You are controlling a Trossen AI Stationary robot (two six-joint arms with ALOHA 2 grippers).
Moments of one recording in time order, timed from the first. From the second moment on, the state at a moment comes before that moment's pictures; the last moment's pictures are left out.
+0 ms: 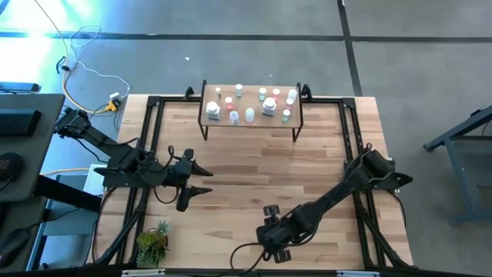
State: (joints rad) left arm -0.40 0.98 0.78 -0.22 -0.46 -0.36; right arm 0.61 1.98 1.54 -0.67 0.11 0.38
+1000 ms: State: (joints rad) left arm -0.40 0.98 0.78 -0.22 -0.46 -0.36; right arm 0.61 2.06 1.54 -0.62 0.09 0.44
